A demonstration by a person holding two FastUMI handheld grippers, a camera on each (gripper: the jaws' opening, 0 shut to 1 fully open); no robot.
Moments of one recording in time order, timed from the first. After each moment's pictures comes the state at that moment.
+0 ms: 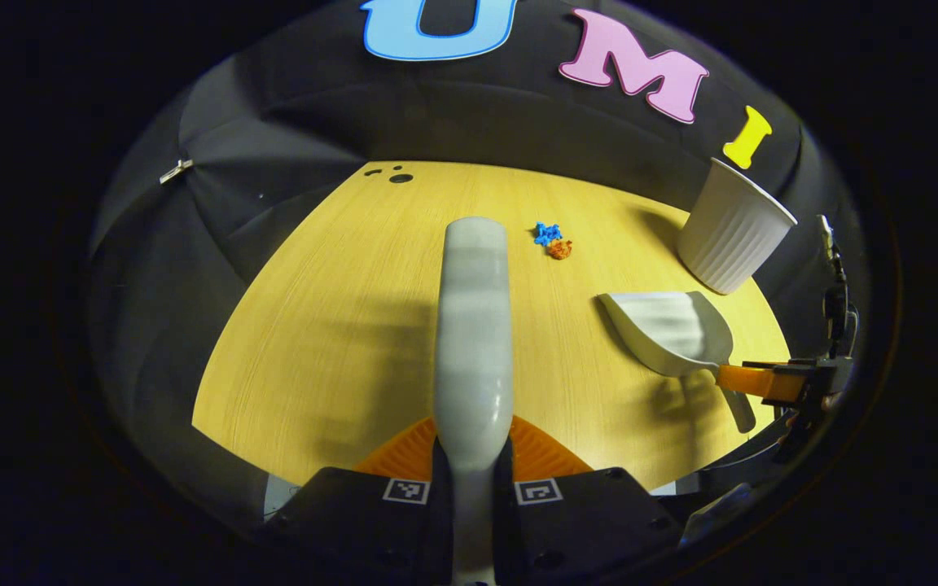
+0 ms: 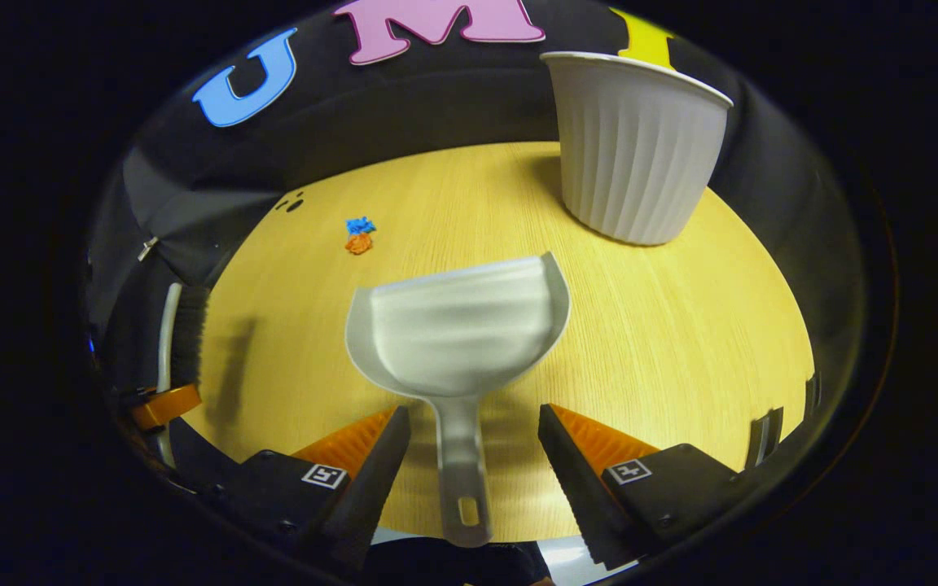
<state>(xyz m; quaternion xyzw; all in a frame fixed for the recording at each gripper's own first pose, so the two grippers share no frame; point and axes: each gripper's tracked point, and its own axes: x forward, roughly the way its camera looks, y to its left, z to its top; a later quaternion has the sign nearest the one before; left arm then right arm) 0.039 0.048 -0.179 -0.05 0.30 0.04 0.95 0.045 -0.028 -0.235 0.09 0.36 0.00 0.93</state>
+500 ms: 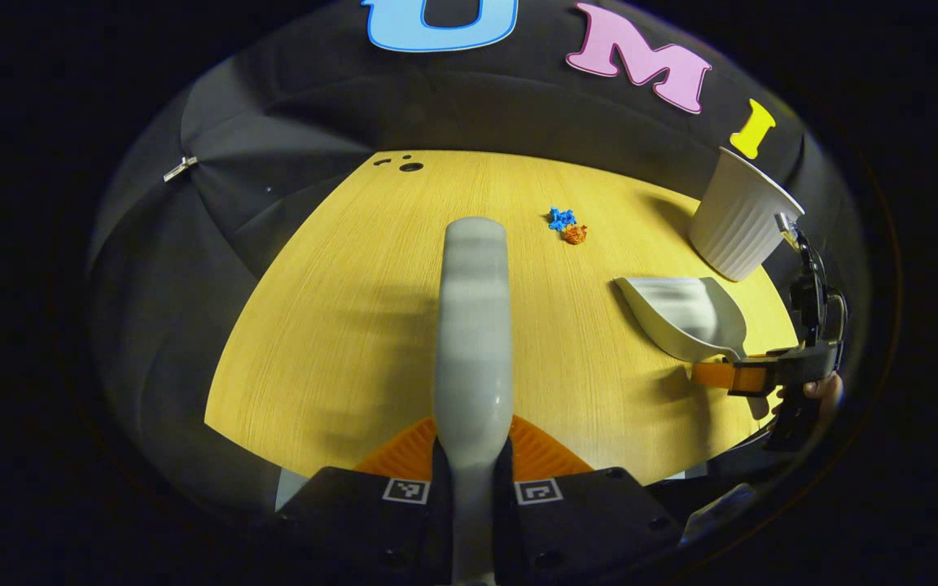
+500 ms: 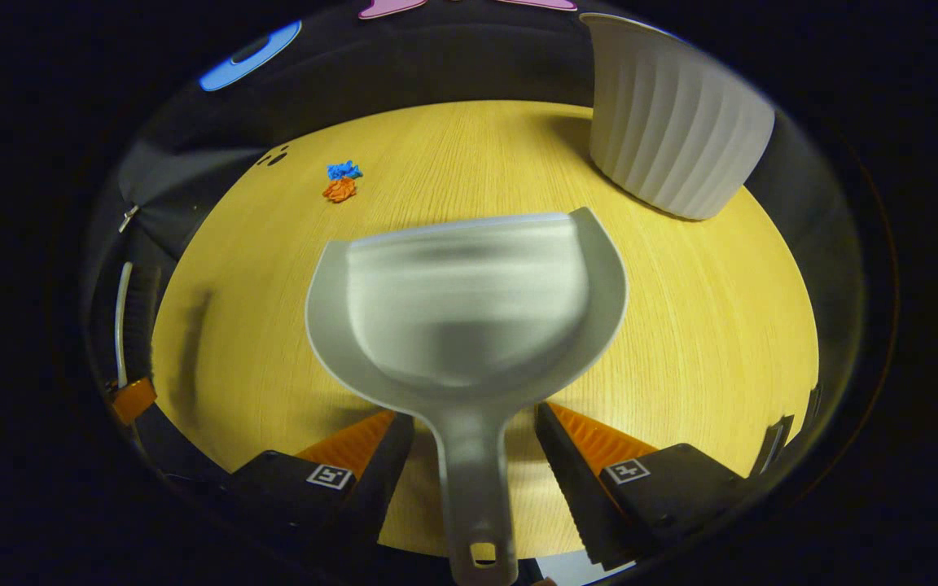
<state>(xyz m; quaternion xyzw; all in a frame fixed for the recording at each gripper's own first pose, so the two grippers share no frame) 0.046 0.056 -0.178 -0.04 0.31 0.05 0.95 0.072 -0.015 -0.277 0.04 0.42 0.00 0.91</state>
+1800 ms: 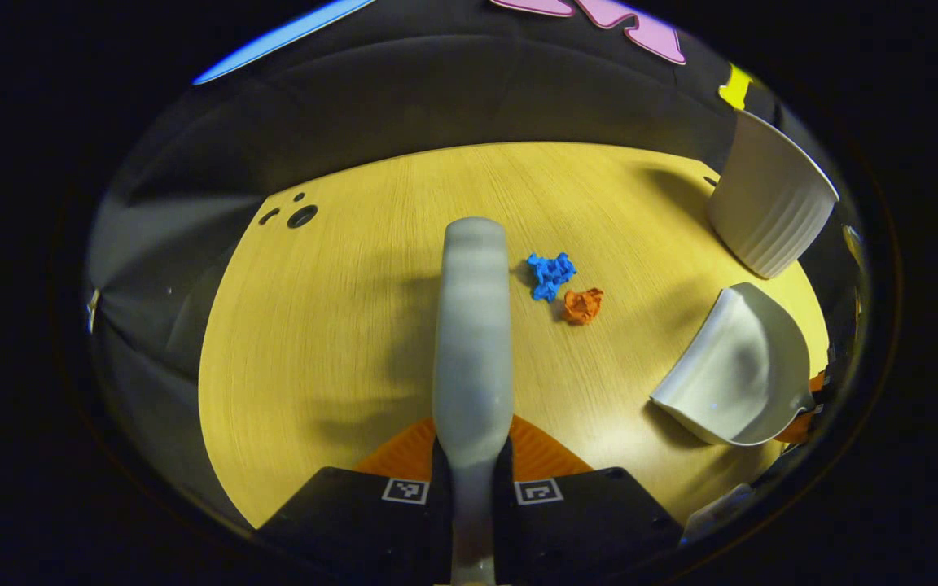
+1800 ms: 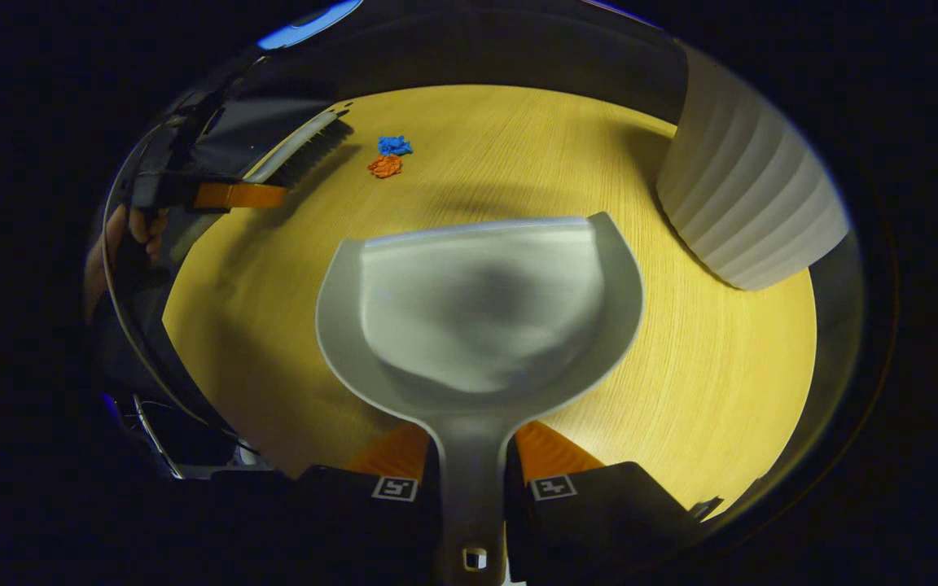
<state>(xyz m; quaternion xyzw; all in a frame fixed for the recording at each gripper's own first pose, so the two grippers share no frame) 0.278 0.045 -0.157 0.09 0.37 -0.03 0.92 0.084 -0.037 -0.259 -0.03 0.47 0.12 0.87</state>
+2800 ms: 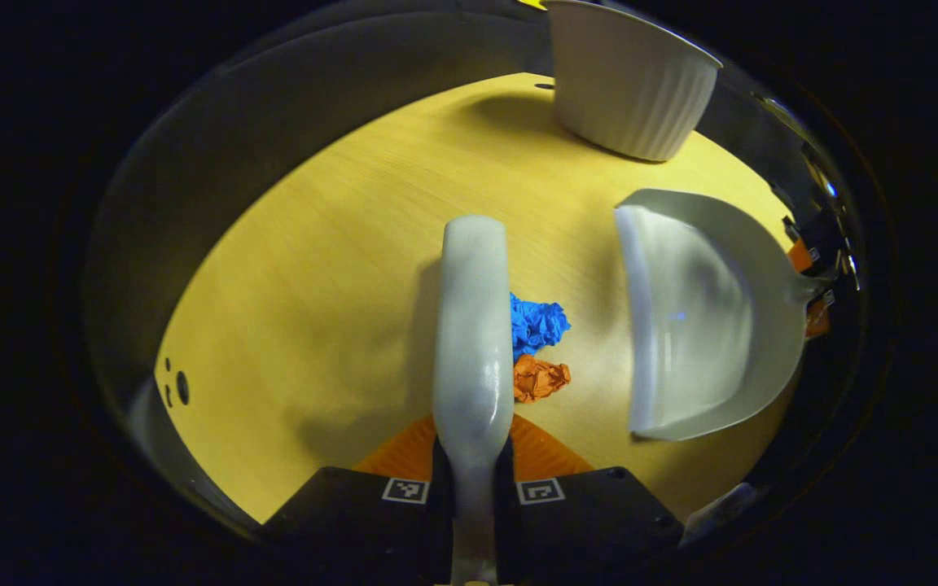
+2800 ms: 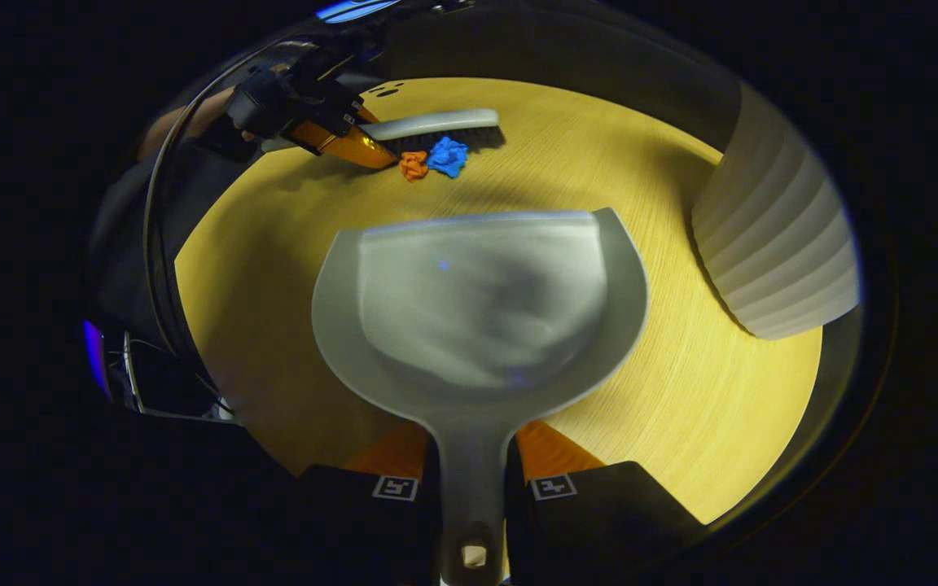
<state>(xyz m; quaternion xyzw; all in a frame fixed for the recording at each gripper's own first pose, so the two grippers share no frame) 0.303 -0.052 -0.185 0.30 0.42 -0.27 0.81 0.086 -0.049 -0.266 -0.11 0.46 0.20 0.86</state>
